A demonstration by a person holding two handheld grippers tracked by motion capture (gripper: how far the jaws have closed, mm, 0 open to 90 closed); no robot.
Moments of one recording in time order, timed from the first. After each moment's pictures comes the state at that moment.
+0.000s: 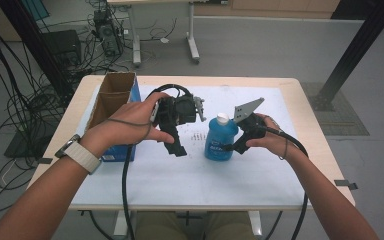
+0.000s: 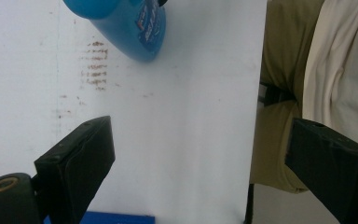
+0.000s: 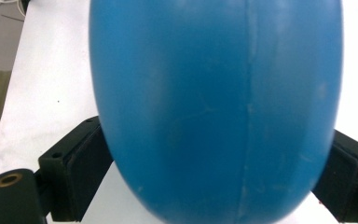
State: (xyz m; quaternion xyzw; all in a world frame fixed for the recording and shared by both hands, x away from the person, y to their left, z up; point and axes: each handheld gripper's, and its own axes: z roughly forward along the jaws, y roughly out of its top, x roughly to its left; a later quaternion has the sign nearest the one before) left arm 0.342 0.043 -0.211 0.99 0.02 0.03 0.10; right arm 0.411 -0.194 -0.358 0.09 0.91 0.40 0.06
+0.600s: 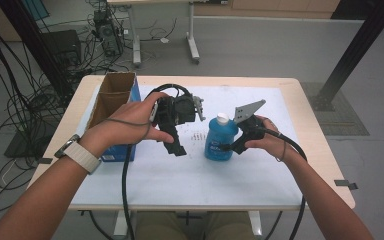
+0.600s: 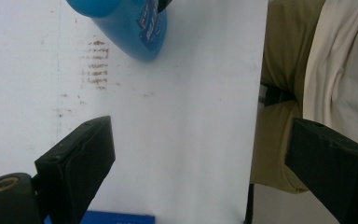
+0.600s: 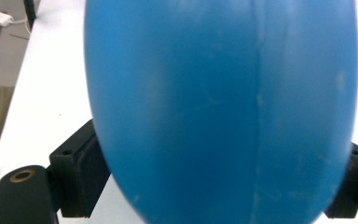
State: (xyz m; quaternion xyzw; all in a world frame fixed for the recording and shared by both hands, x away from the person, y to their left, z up) left arm 0.343 0.044 -0.211 0.99 0.03 0.03 0.10; right arm 0.411 -0.194 -0.366 0.09 0.90 0.43 0.05
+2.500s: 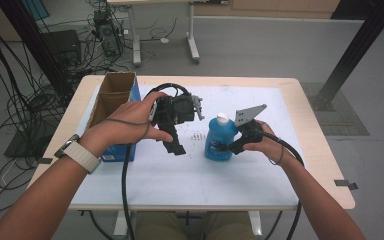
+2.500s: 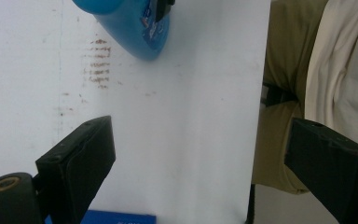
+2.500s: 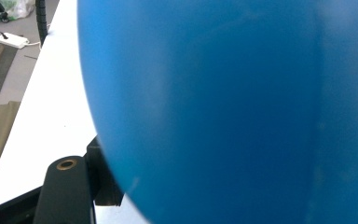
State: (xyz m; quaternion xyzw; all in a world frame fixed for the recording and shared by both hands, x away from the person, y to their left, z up) left arm 0.345 0.046 -0.212 0.99 0.03 0.03 0.11; right arm 0.411 -0.195 -0.382 0.09 0.88 0.47 0.04
